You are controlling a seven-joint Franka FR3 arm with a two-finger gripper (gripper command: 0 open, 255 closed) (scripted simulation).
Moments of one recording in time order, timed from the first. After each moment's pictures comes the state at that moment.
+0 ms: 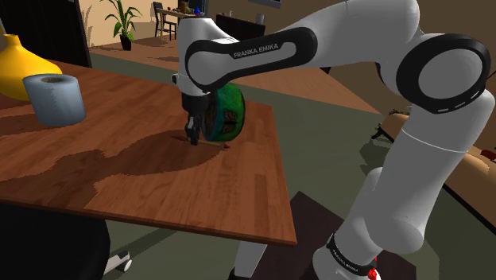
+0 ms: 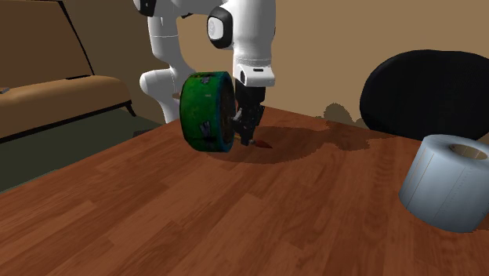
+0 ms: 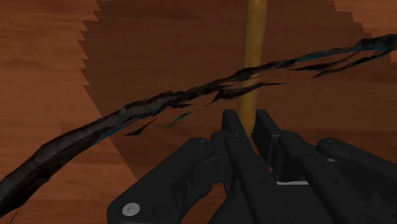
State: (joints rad) arm 0.18 0.09 0.14 -1.90 -0.06 1.96 -0.31
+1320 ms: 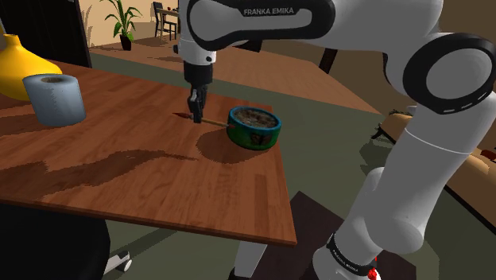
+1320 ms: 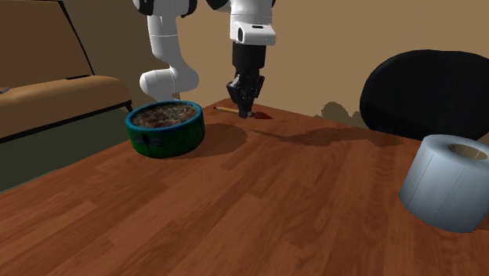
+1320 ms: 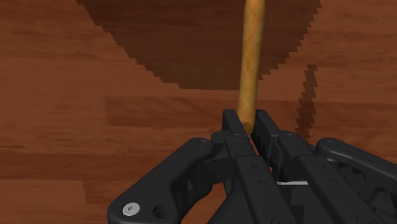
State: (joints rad) arm 0.18 0.06 0.14 -1.73 -0.05 1.74 -0.32
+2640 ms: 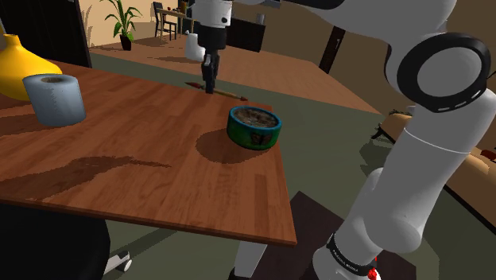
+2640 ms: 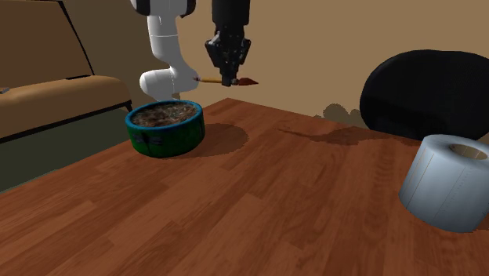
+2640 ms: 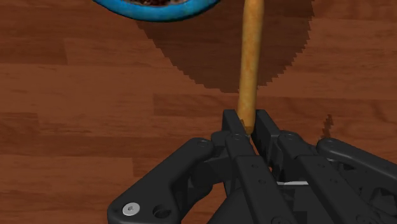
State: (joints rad) arm 0.14 0.06 0.10 -1.50 -0.05 1.52 -0.40
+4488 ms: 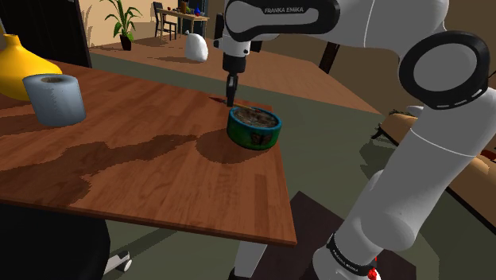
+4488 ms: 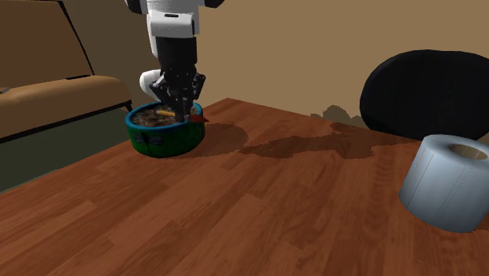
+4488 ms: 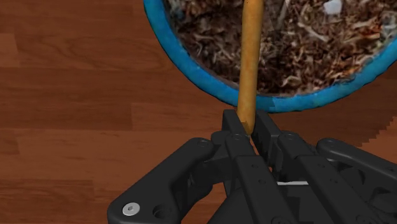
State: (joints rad) arm 0.03 0.01 0.01 -1.75 -0.05 1.73 -0.60
